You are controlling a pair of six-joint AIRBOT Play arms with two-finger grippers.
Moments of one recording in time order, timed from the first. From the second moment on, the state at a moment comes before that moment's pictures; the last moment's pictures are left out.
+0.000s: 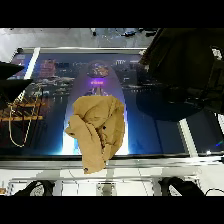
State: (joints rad) left arm 0.47 -0.90 1.34 -2.88 1.54 2.95; right arm 0.09 -0.85 1.26 -1.36 1.15 1.50
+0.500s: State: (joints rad) left arm 0.47 -0.94 1.34 -2.75 1.53 2.80; right arm 0.09 -0.85 1.26 -1.36 1.15 1.50
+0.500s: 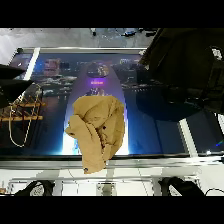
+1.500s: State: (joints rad) left arm 0.03 -1.06 0.91 -2.37 1.18 2.36; right arm 0.09 -1.06 1.14 -1.08 1.02 1.25
